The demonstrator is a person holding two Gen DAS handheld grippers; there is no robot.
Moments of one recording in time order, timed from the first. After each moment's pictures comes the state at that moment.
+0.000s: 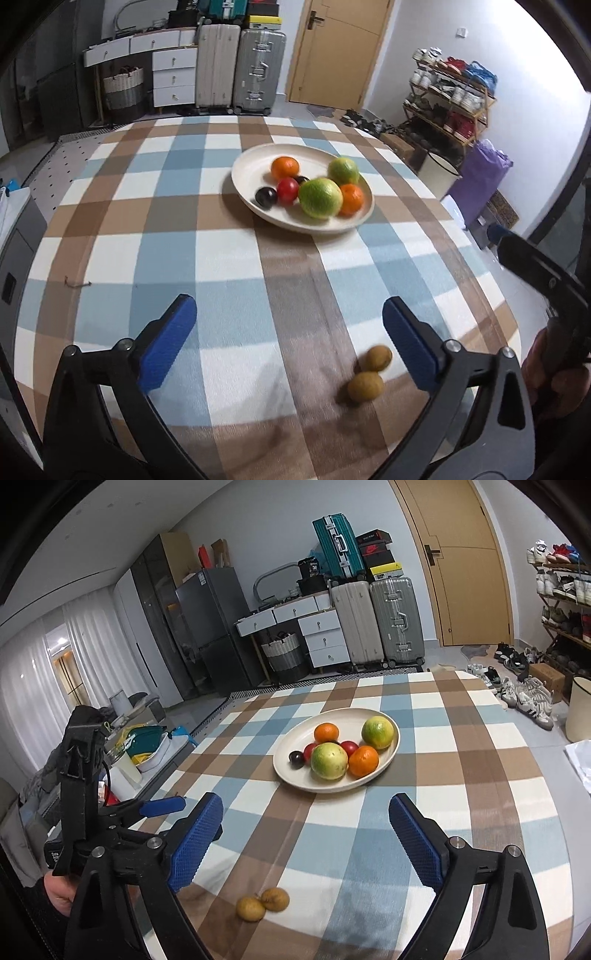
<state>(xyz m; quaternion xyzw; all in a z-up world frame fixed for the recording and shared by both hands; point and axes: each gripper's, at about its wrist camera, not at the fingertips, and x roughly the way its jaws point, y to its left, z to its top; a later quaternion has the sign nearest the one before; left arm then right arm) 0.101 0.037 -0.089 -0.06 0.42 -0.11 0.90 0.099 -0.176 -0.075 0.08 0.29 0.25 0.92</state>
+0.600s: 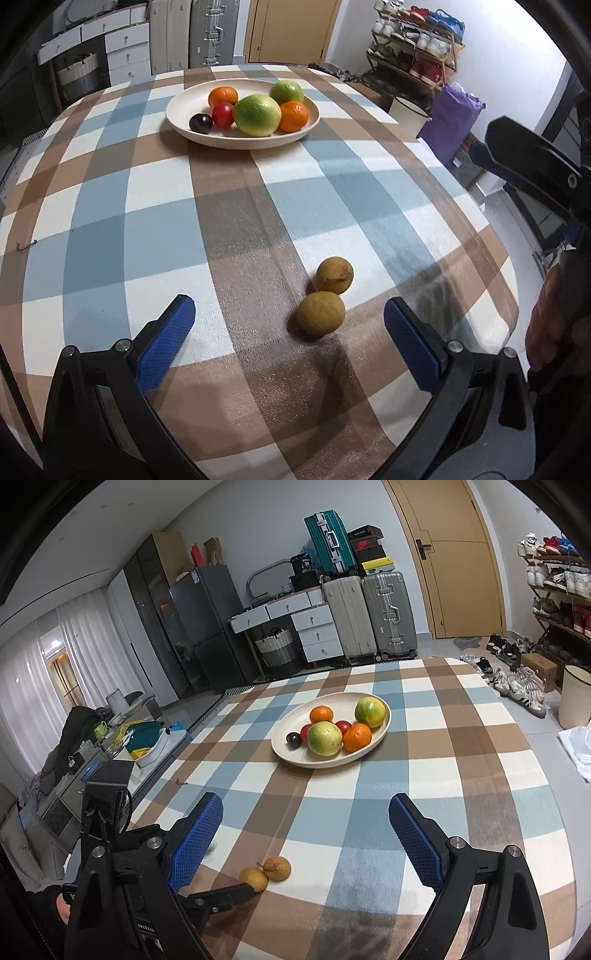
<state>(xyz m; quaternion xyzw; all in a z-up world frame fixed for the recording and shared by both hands) 0.075 -0.011 -0.138 -0.01 0.48 -0.17 0.86 0.073 -0.184 -0.084 0.08 0.31 0.24 0.92</state>
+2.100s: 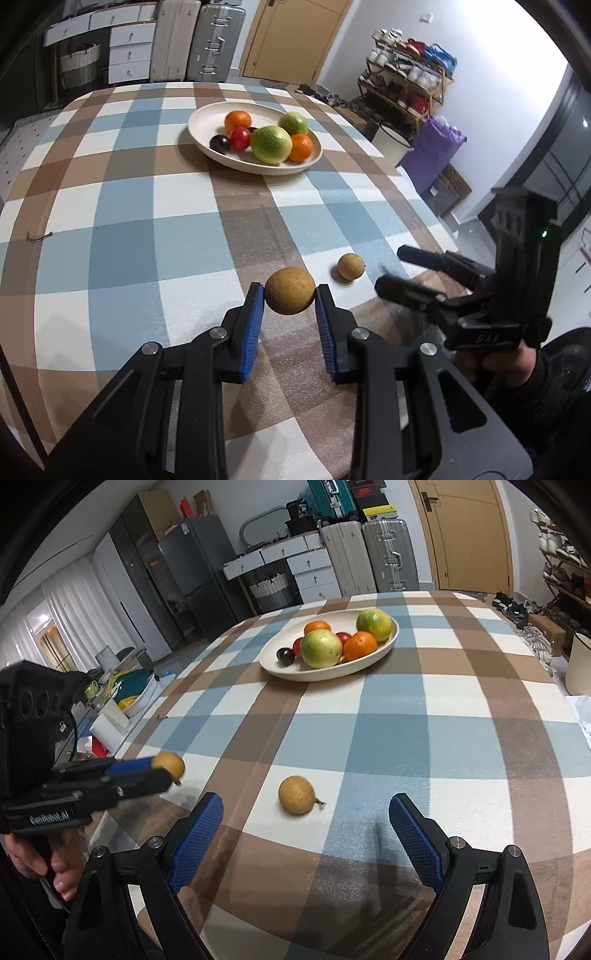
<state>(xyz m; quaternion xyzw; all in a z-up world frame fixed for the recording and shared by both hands) 0.059 0.048 -0.108 -0.08 0.45 -0.21 0.87 0.082 -0.164 -0.151 0.05 0.41 0.24 0.88</state>
